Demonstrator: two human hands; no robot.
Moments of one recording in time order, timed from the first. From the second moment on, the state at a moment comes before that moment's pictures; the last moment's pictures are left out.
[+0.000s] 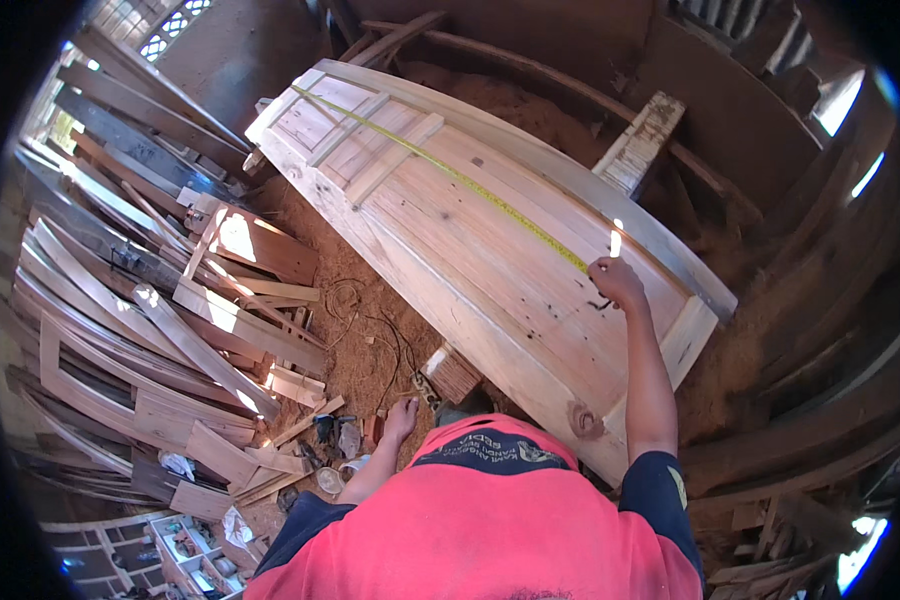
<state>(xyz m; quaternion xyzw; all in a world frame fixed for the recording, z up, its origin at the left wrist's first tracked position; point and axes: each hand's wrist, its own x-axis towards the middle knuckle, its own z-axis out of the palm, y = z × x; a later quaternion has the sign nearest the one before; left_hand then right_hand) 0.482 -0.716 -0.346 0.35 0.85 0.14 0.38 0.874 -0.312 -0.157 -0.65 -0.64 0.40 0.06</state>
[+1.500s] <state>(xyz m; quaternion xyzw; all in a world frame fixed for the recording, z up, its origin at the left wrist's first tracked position) 0.534 -0.604 -0.305 0.45 0.68 0.09 0.57 1.222 -0.504 -0.321 -0.84 -0.52 0.01 0.15</state>
